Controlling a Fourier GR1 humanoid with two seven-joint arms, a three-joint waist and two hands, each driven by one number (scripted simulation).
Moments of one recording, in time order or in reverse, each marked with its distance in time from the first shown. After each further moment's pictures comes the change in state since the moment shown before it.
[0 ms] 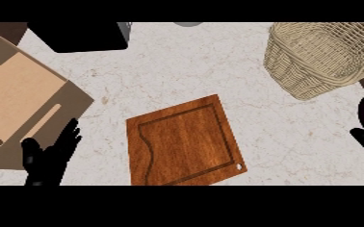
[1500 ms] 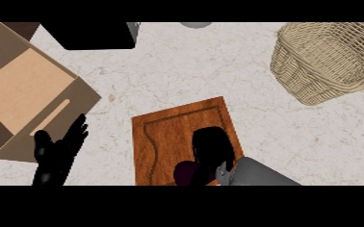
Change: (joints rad) left arm -0.055 -0.001 -0.033 0.045 -0.004 -0.005 0.009; right arm -0.362 0.826 0.966 0.654 0.858 0.307 0.673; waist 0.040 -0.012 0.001
